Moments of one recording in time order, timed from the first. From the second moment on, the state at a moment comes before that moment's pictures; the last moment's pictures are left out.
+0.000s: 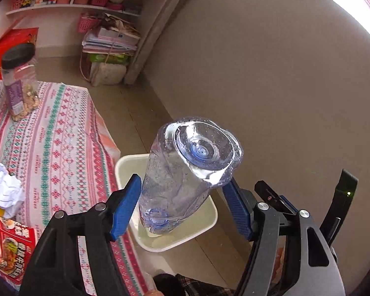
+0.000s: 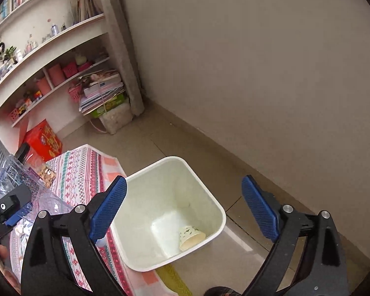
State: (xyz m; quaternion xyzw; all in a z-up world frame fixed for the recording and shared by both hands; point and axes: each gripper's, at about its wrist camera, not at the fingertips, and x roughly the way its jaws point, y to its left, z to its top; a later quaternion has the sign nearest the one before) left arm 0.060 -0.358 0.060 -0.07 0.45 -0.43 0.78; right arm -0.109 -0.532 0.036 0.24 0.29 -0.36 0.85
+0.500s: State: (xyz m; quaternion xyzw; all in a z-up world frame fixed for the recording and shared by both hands) left arm 0.030 -0.315 0.098 0.04 0.32 -0.33 0.89; right arm -0.096 -0.494 0.048 0.19 0.28 -0.33 0.88
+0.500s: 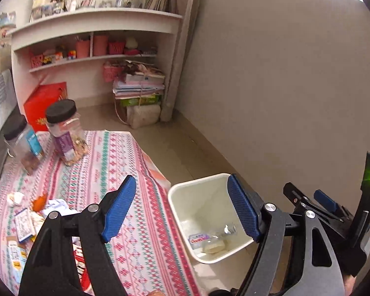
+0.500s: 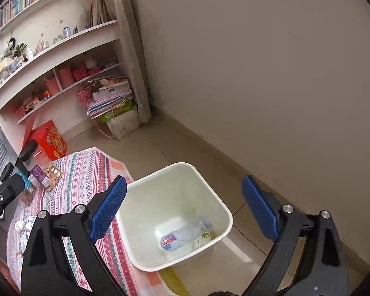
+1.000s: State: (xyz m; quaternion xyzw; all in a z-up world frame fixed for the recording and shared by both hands) left arm 0.044 -0.234 0.091 0.10 0.29 -0.22 0.93; right arm -0.059 -0.428 0.051 0.15 0.29 -0.28 0.90
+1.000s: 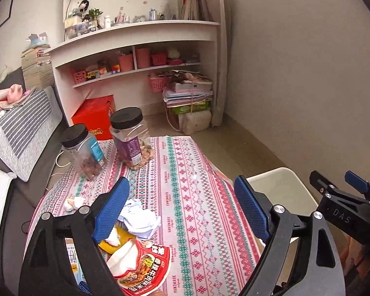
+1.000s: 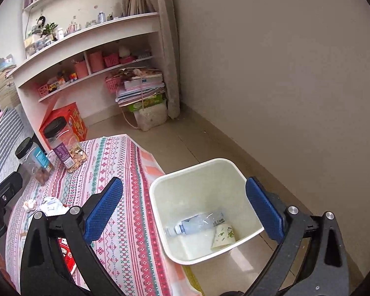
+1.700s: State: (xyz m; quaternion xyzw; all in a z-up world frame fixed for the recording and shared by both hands) left arm 0.086 -0.148 0.055 0.08 0.34 -0.13 0.93; right arm 0.009 -0.349 0.029 0.09 0.34 -0.22 0.91
